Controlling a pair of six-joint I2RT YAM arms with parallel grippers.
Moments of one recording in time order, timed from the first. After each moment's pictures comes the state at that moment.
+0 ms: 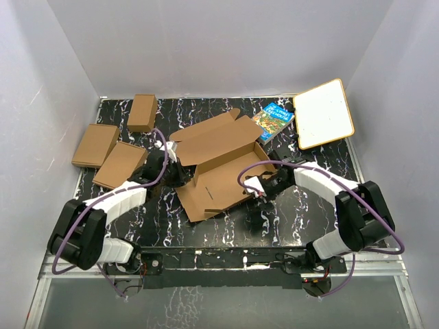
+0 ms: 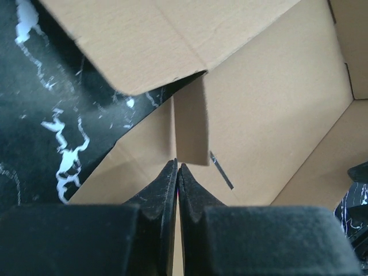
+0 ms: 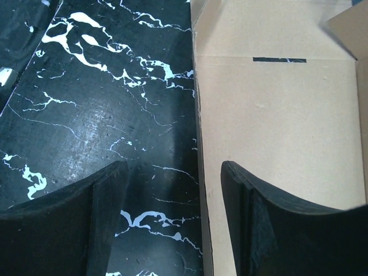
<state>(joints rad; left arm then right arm) -0.41 1.33 0.59 0.02 0.18 -0.51 0.37 1.46 0.83 -0.73 -0.97 -1.58</state>
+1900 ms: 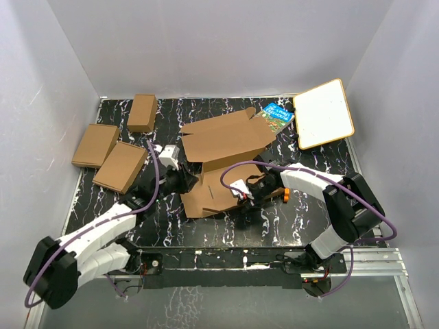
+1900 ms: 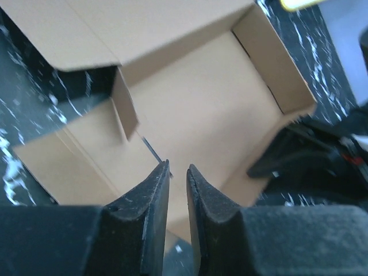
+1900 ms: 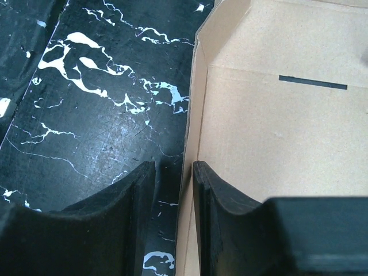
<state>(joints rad) -0.61 1.04 0.48 0.17 0.02 -0.49 0.52 1.56 0.84 -0.59 -0.90 -1.36</state>
